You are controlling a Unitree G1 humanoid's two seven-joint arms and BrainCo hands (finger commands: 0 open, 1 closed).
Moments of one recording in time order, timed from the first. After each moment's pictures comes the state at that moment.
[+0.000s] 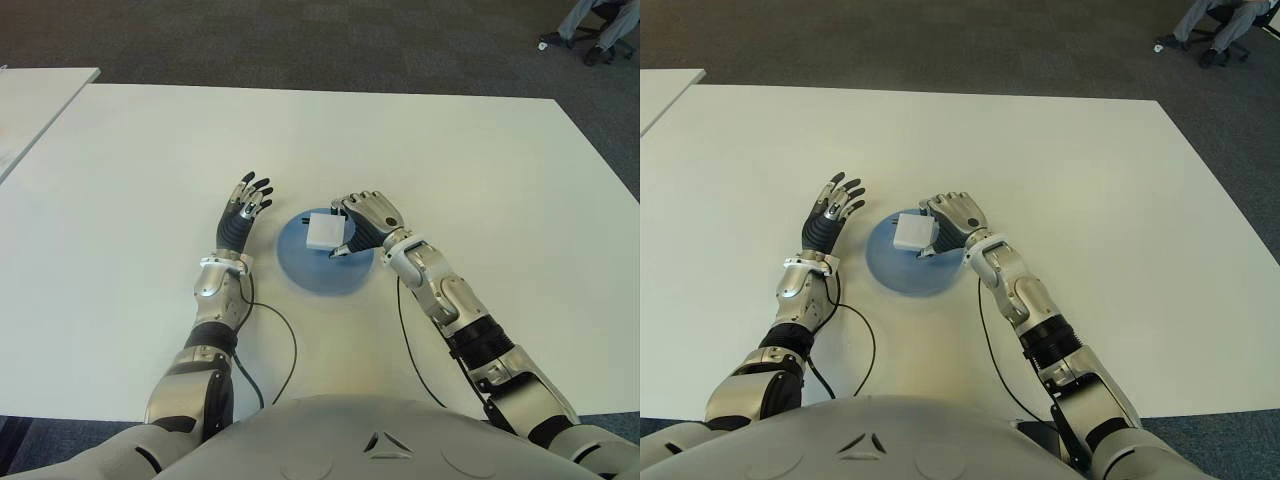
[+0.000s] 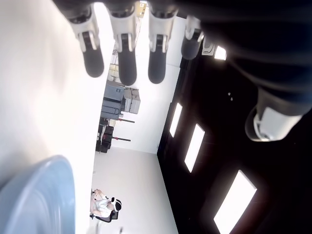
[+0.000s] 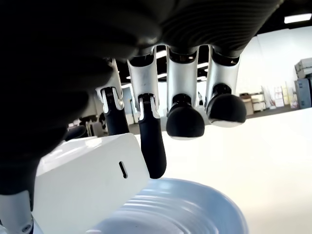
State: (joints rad) left arm -0.24 0.02 0.22 0.86 -0.26 -0.61 -0.41; right arm -0.25 -0.31 0.47 0.14 -0.97 -0.10 0.01
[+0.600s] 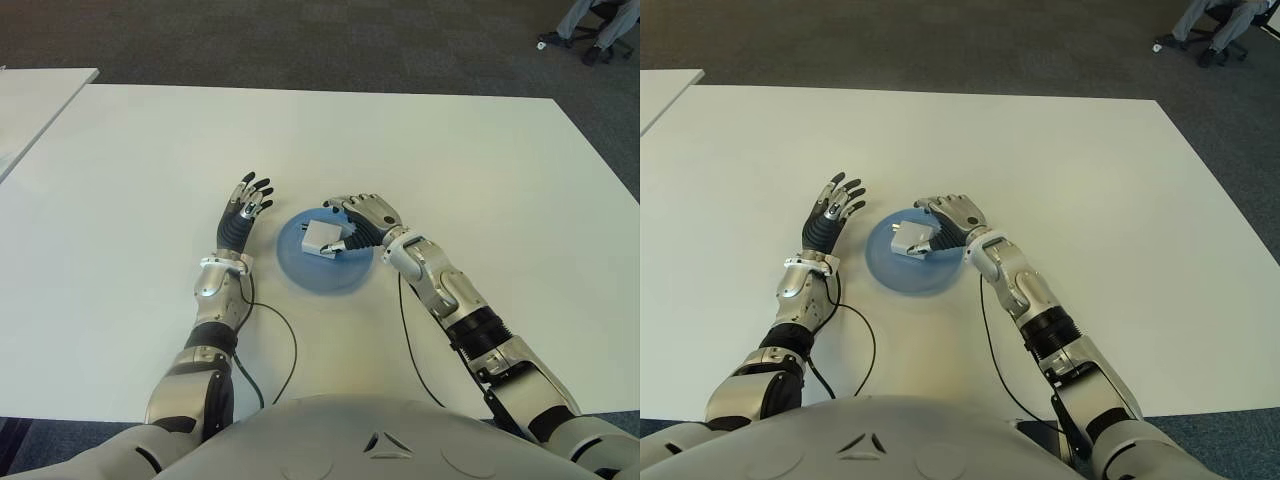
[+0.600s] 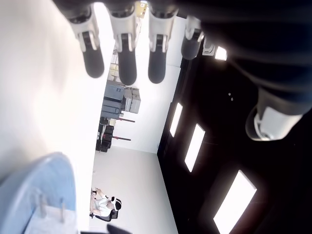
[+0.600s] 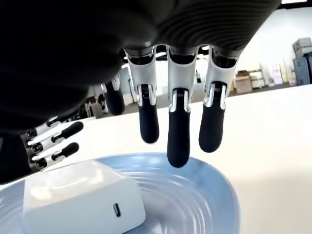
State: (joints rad) left arm -0.24 0.02 0.22 0.86 -0.26 -0.61 -0.41; right arm -0.32 -0.34 0.48 0.20 -0.87 -0.12 0.13
